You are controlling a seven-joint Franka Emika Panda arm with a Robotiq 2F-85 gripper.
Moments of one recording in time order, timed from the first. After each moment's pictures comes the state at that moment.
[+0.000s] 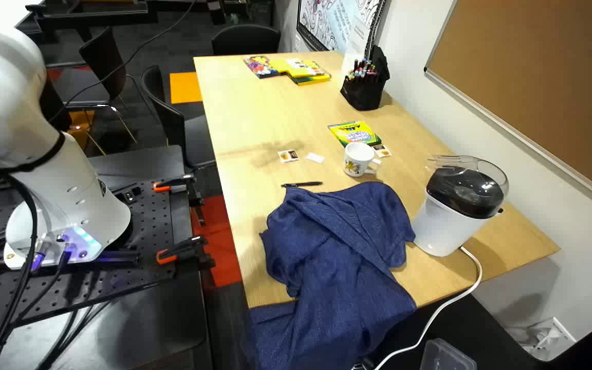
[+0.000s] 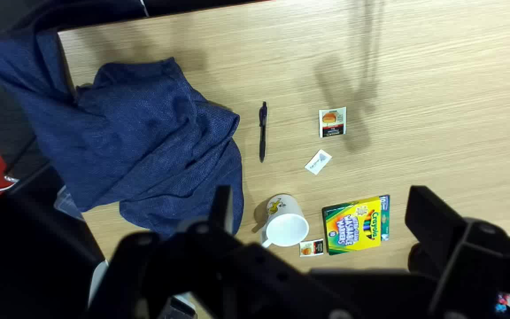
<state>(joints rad) 0.03 -0.88 0.13 -2.56 0.12 1.91 0.26</state>
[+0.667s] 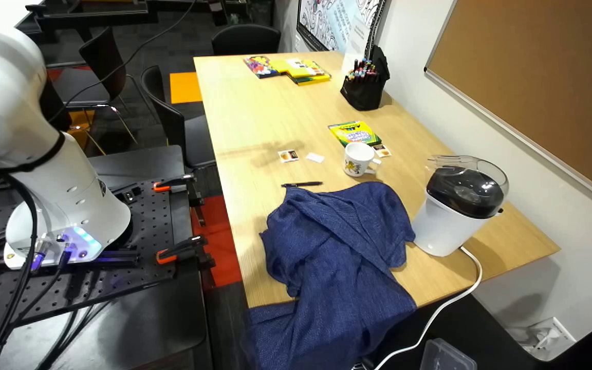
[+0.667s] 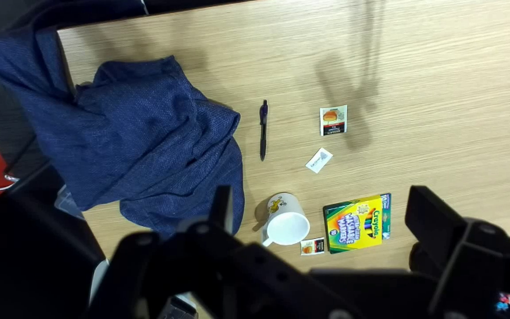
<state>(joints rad) 0.03 -0.87 0.13 -2.56 0.12 1.92 0.26</state>
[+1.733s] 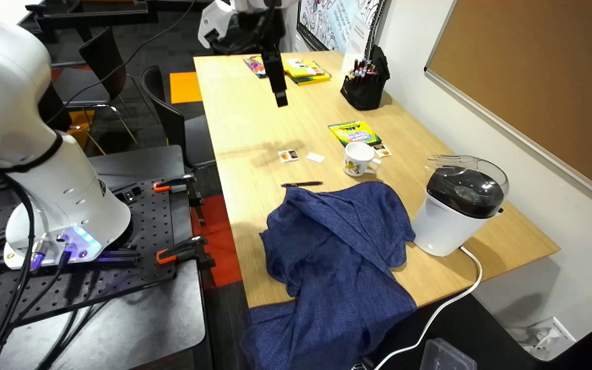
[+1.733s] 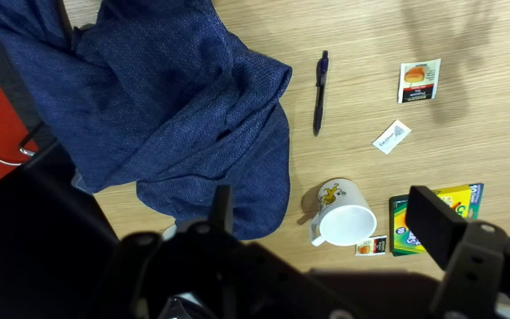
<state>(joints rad) -0.07 -0.49 0.14 -2.68 -0.03 2.46 0.26</state>
